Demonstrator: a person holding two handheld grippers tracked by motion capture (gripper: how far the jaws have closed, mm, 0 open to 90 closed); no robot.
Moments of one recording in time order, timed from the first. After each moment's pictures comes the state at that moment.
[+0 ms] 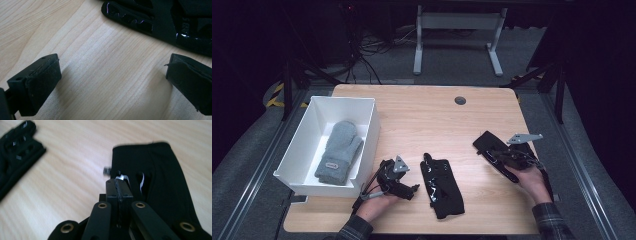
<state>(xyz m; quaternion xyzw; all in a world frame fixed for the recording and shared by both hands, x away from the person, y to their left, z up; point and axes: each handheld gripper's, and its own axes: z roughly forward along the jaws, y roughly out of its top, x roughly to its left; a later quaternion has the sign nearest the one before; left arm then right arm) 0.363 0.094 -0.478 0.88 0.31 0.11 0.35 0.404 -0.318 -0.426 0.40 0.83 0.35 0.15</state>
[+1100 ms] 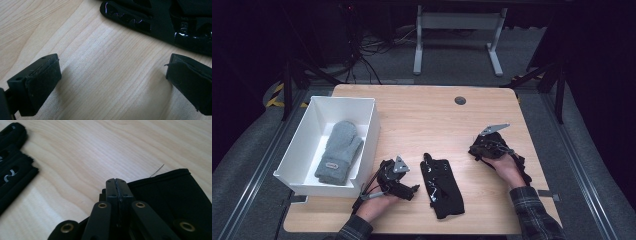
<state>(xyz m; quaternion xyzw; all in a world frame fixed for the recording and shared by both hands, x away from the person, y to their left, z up) 0.362 0.094 -0.478 0.88 0.31 0.11 0.35 0.452 -0.261 -0.449 0.38 0.86 0.33 0.11</state>
